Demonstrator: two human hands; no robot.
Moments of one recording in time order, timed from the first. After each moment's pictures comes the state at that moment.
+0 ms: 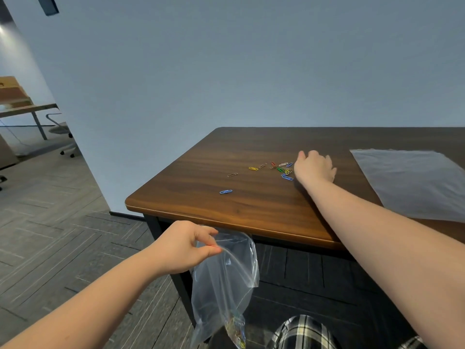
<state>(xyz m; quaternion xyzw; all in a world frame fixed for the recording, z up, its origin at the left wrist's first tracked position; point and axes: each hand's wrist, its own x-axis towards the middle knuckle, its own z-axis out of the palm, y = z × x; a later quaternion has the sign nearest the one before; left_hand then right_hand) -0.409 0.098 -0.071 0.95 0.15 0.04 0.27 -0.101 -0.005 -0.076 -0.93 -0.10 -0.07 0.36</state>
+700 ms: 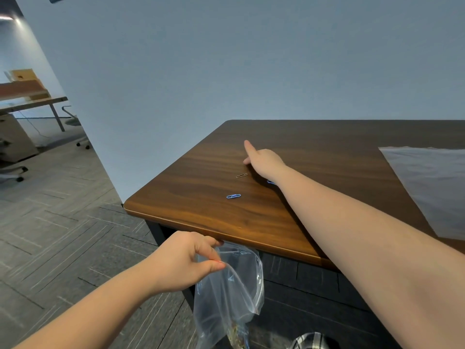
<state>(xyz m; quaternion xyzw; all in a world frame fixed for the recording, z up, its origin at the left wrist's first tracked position) -0.399 0.111 -0.079 0.95 0.14 0.03 0.27 -0.128 0.099 -0.061 -0.85 -0.36 0.13 0.36</state>
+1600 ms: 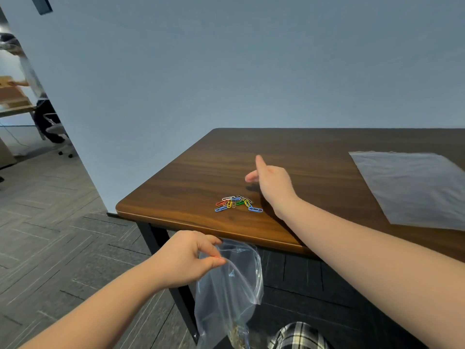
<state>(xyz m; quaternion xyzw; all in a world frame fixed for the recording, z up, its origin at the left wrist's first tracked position) -0.392 0.088 -0.077 0.96 0.12 0.04 0.25 -0.190 0.013 -0.059 -0.75 -0.27 0.13 0.59</state>
